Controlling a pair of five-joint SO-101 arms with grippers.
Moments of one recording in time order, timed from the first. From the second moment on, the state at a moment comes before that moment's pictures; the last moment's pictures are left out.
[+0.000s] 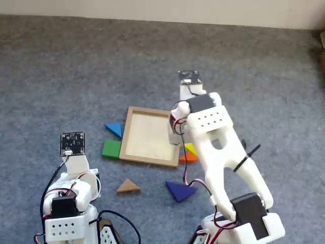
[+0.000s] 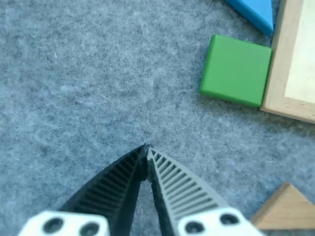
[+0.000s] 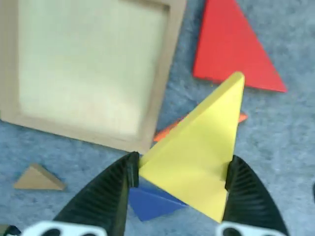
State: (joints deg) left arm -12.5 -102.1 96.0 75.8 5.1; right arm -27.9 -8.6 17.0 79.9 -11.5
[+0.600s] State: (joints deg) left arm -12.5 -102.1 96.0 75.8 5.1; right arm -37.9 0.4 14.6 65.8 -18.6
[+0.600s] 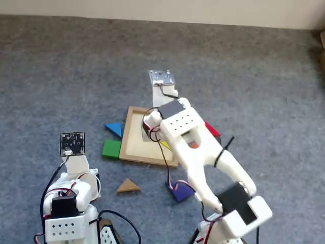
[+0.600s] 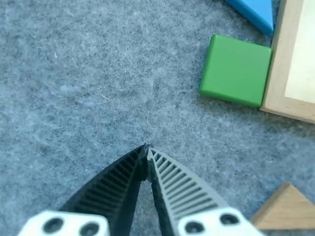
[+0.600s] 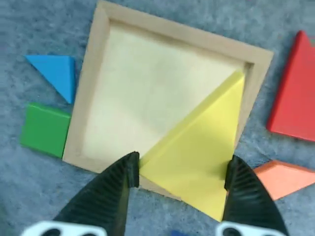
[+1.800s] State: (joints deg) left arm -12.5 -102.1 96.0 75.8 5.1; right arm -37.6 10.3 10.7 60.5 -28.6
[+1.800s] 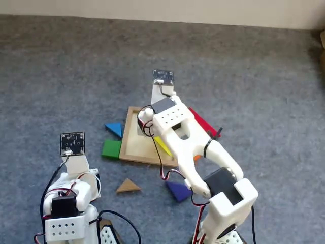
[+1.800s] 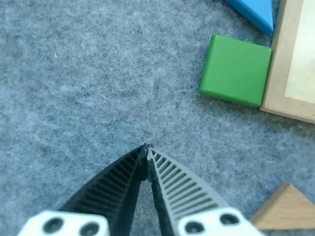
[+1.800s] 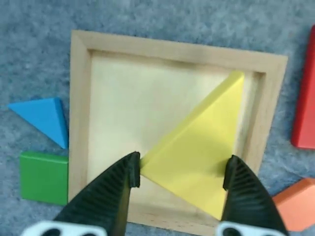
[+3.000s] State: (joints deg) left arm -12.5 -102.1 96.0 75.8 5.1; right arm -30.2 4.8 11.6 68.4 -13.1
